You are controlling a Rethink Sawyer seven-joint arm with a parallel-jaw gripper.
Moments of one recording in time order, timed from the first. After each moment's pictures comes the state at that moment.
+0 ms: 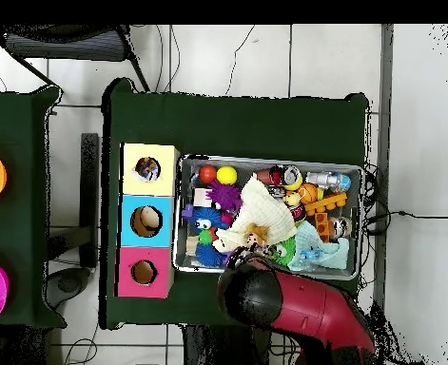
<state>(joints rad) -0.33 -0.96 -0.07 2.02 -0.15 0.48 2.01</state>
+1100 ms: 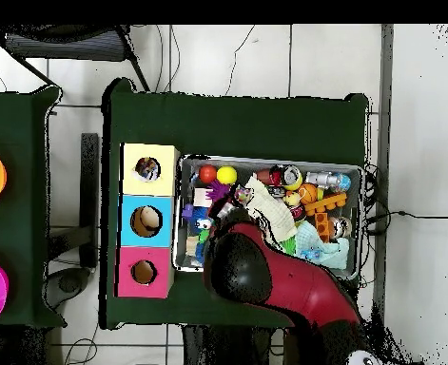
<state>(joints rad) -0.44 -0.96 0.19 2.07 0.04 0.10 2.01</state>
